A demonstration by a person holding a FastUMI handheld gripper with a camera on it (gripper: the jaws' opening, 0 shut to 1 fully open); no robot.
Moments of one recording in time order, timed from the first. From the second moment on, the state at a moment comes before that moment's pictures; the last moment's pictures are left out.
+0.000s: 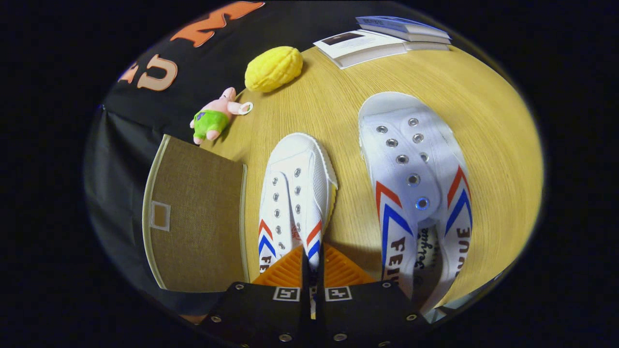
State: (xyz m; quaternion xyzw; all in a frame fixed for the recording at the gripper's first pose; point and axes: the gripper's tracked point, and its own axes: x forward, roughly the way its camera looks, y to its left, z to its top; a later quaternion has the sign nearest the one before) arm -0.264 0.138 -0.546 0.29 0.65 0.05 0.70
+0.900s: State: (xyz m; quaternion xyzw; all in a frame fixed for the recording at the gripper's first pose) arm -0.154 0.218 -0.385 0.29 0.54 0.14 0.78
